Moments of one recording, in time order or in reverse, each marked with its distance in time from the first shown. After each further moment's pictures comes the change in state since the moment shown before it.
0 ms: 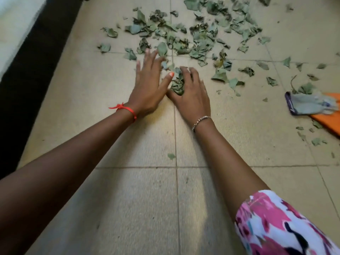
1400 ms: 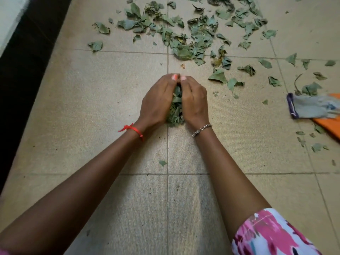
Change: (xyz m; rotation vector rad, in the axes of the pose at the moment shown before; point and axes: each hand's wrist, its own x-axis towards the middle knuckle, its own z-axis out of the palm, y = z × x) left_hand -0.013 0.039 0.025 -0.415 -0.023 -0.177; right_hand 0.003 0.003 -0.010 0.582 0.089 0.145
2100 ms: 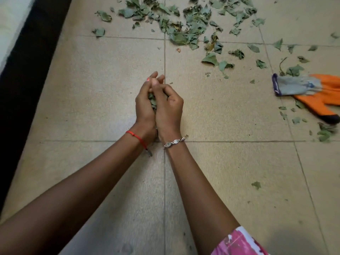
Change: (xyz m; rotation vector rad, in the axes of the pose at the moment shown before) left_hand -0.075 0.027 -0.001 -1.040 0.256 -0.449; right_hand -0.100 -0.047 0.023 0.626 0.091 0.301
